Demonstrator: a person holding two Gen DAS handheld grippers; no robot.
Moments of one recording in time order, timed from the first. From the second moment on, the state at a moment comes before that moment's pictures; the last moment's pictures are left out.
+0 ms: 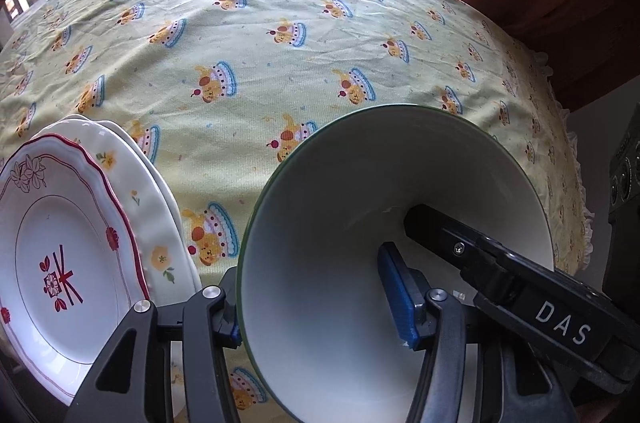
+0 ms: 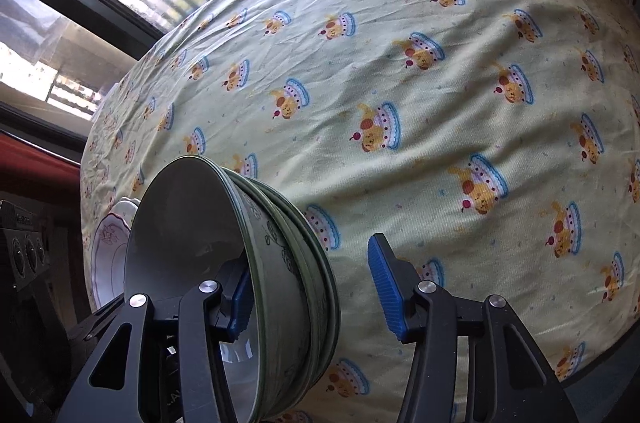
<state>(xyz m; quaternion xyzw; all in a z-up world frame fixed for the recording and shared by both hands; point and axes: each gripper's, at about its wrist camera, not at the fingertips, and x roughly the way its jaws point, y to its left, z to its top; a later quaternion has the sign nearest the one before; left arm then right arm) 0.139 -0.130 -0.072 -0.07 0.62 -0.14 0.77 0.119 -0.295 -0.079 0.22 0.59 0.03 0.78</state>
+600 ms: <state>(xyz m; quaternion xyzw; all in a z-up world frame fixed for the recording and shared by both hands) 0.121 -0.139 -0.070 -0.13 0.61 -0.04 0.78 0.130 -0.298 -0.075 0.18 0.60 0.11 0.77</state>
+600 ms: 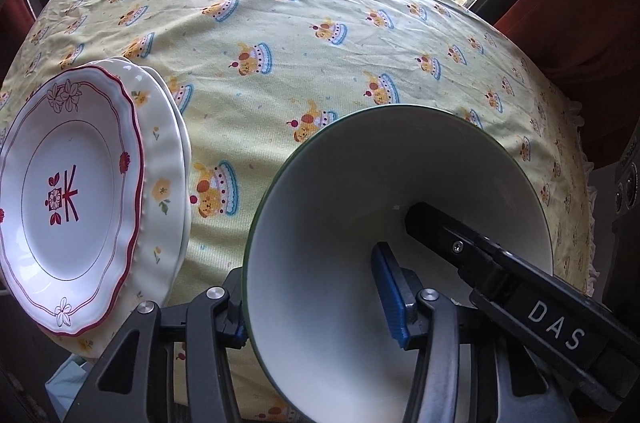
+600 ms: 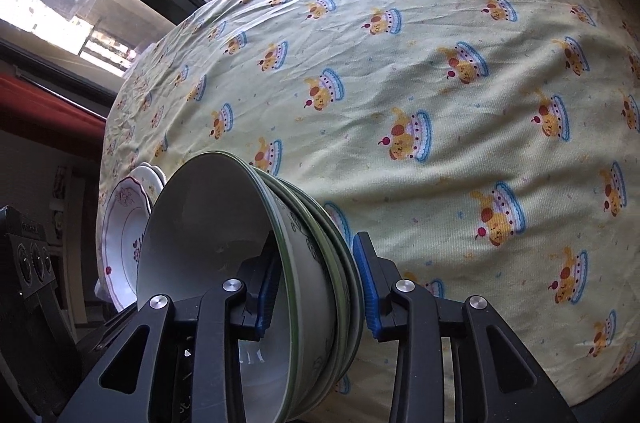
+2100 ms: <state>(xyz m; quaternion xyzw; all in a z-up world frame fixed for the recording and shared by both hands) 0.138 -0.008 -0.013 -0.13 0.58 -0.07 0.80 0.133 -0.176 -0.004 0.18 0.55 0.07 0.81</state>
